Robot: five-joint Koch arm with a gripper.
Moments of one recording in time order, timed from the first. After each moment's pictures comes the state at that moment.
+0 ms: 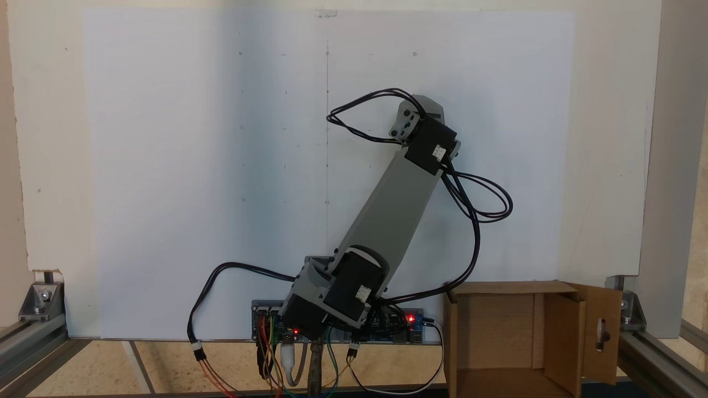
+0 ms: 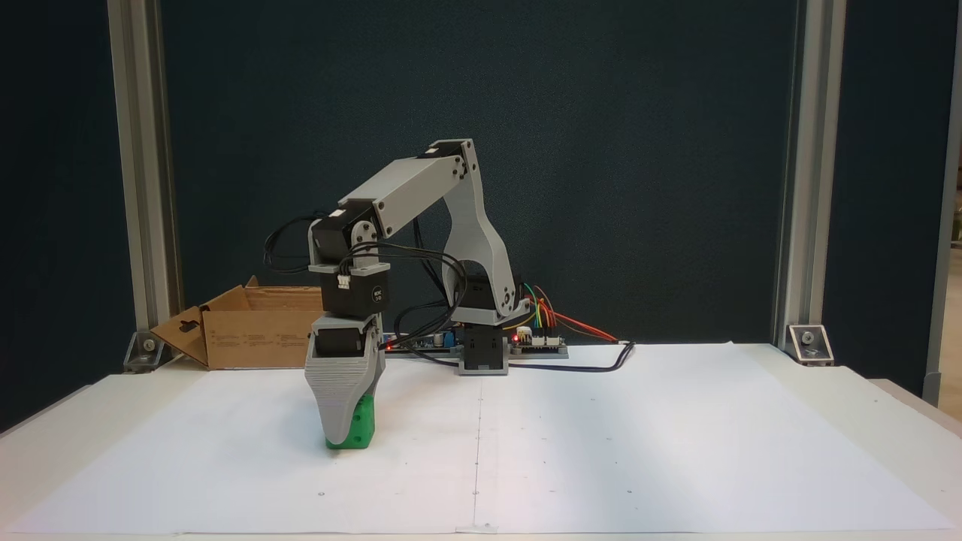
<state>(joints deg) 30.7 68.5 89.0 43.1 -27.8</state>
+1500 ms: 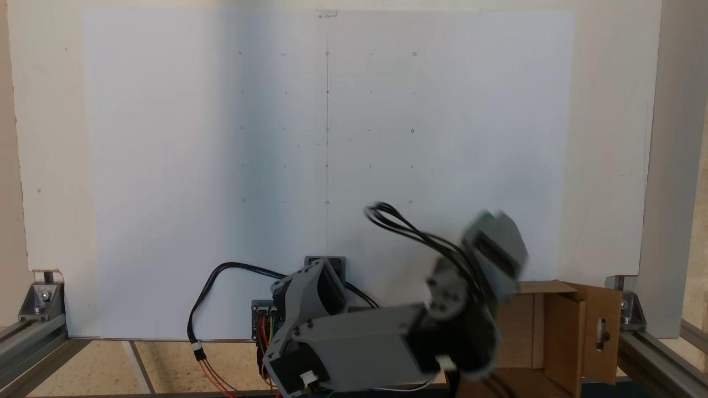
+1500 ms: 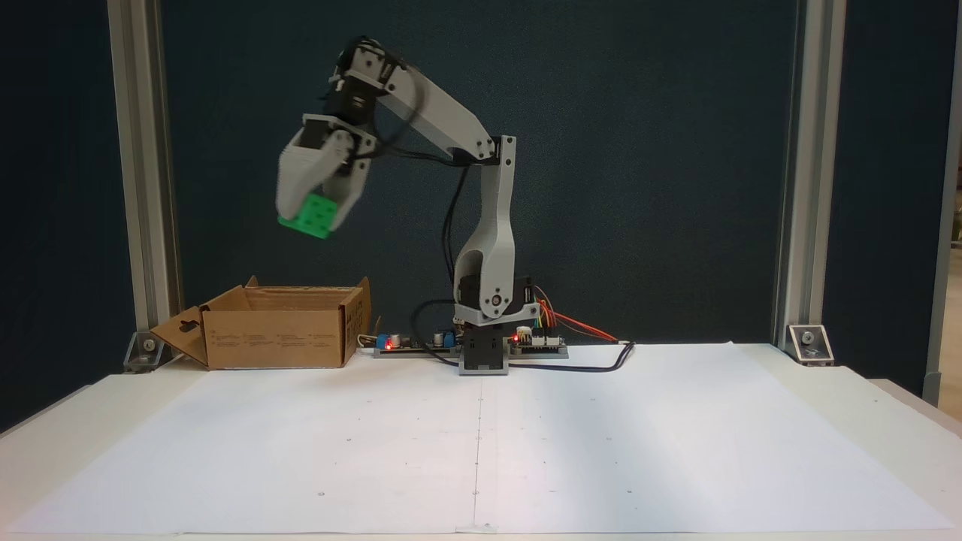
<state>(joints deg) 63.9 94.6 57.7 75.5 -25.3</state>
